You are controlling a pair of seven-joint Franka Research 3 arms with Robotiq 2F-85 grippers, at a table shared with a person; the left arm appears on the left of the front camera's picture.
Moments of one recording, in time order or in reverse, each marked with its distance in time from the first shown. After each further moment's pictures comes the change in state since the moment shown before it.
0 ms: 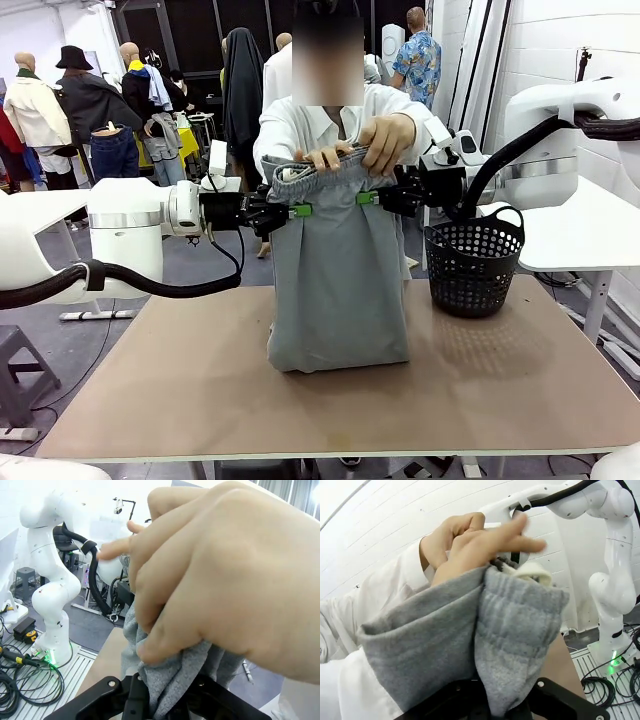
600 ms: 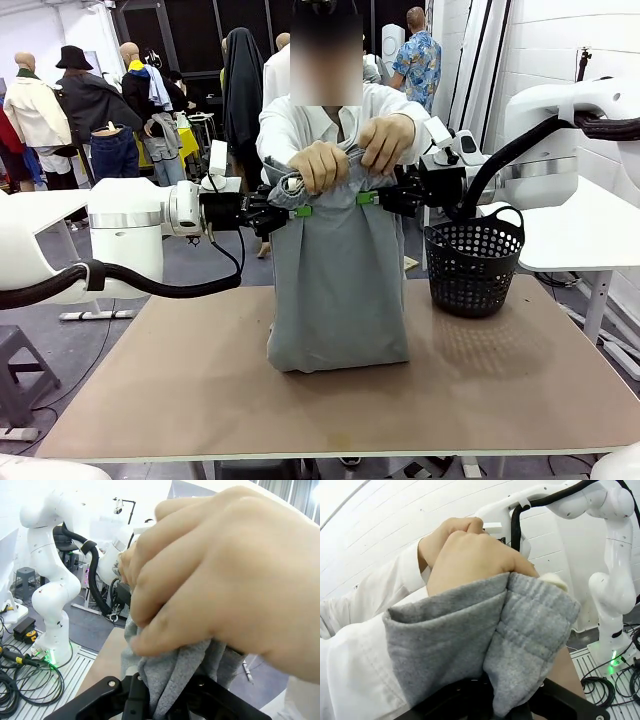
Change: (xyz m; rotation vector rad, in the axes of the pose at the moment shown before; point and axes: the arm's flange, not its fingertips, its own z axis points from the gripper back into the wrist) left arm 0.000 0.000 0.000 -0.001 0.000 0.000; right arm 0.000 0.000 0.000 0.000 0.000 0.000
